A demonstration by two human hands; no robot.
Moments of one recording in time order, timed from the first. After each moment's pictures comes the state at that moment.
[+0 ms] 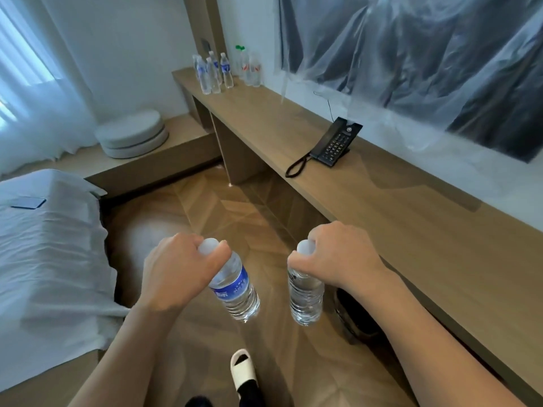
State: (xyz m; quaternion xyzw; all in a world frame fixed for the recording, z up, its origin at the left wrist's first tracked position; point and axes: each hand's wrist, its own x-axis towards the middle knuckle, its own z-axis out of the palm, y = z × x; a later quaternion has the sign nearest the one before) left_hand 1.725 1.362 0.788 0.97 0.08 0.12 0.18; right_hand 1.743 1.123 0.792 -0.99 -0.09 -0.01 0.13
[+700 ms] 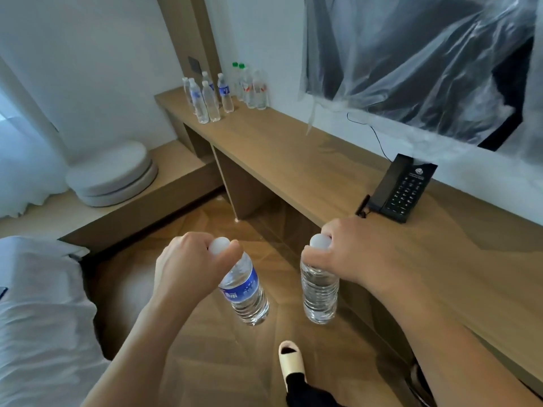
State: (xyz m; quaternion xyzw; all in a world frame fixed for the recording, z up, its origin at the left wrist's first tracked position) left_hand 2.111 1.548 0.797 0.97 0.03 0.10 0.20; right_hand 2.101 1.307 0.800 -0.99 -0.02 -0.01 0.16
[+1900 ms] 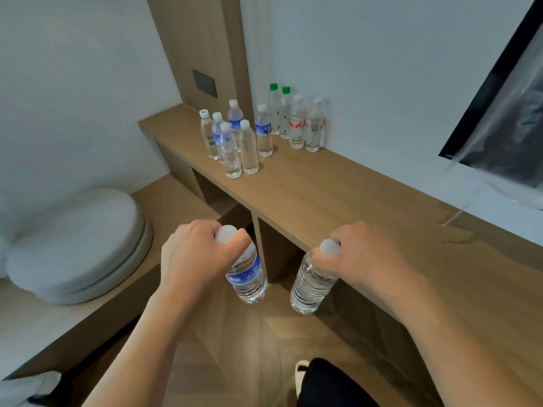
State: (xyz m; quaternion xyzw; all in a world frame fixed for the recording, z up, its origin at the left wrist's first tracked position) left_hand 2.767 1.822 0.796 0.97 -0.07 0.08 0.23; right_hand 2.715 1.582 0.787 -0.98 0.08 0.03 0.16
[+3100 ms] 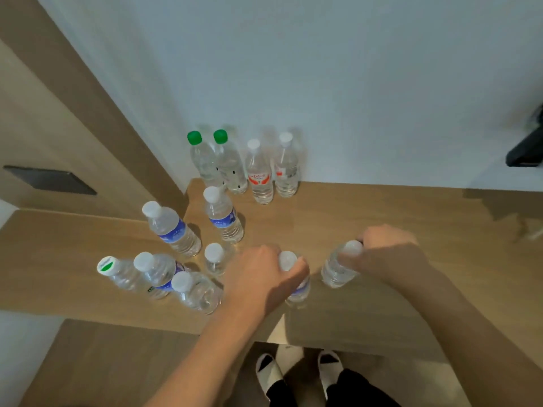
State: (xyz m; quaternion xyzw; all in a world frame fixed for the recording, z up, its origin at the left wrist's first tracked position) left_hand 3.252 1.690 0.725 0.88 -0.43 -0.14 0.10; right_hand 3.112 1.526 0.709 -0.89 0.43 0.12 0.11
